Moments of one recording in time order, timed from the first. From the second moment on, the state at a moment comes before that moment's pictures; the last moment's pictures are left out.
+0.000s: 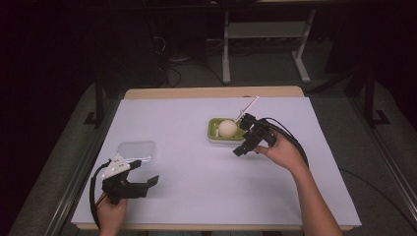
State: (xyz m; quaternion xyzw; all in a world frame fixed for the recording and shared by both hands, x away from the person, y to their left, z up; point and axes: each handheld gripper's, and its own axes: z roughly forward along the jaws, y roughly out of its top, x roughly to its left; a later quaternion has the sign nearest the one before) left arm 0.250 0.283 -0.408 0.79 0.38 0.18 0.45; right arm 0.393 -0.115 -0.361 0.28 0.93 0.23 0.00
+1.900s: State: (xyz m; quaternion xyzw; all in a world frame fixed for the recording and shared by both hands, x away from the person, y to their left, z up) left arm 0.251 0.278 -0.412 0.80 0.37 0.18 0.44; right arm 0.321 -0.155 -0.399 0.30 0.91 0.27 0.01
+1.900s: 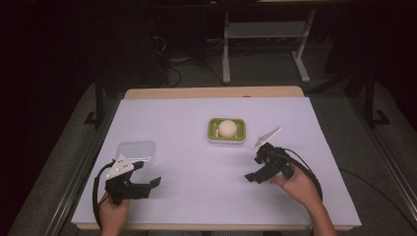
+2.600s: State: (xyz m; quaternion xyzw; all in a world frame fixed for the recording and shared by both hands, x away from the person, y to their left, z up) left arm 0.252 0.275 -0.414 0.80 0.38 0.17 0.43; right arm 0.297 -0.171 -0.414 0.32 0.90 0.29 0.01
